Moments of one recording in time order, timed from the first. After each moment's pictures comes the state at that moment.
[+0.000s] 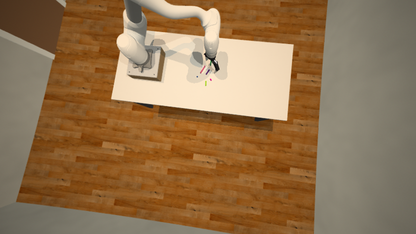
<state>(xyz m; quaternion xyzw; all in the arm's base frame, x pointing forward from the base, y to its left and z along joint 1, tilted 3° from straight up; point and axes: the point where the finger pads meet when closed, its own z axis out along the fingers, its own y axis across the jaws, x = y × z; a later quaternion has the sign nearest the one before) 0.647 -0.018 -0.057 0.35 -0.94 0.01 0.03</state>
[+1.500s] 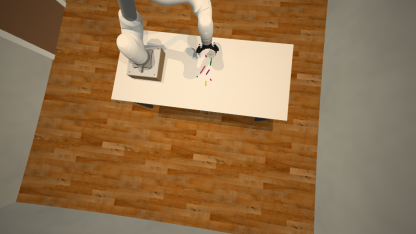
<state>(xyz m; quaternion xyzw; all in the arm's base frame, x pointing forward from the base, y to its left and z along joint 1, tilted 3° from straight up) 0.605 0.074 -0.043 0.76 -0.65 0.00 0.03</state>
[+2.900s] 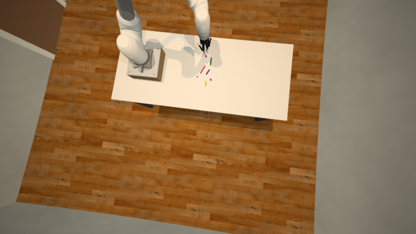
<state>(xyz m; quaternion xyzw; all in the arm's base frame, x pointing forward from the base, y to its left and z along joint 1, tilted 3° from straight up) 0.581 0.113 -0.036 0.89 -0.46 -0.01 0.03</state>
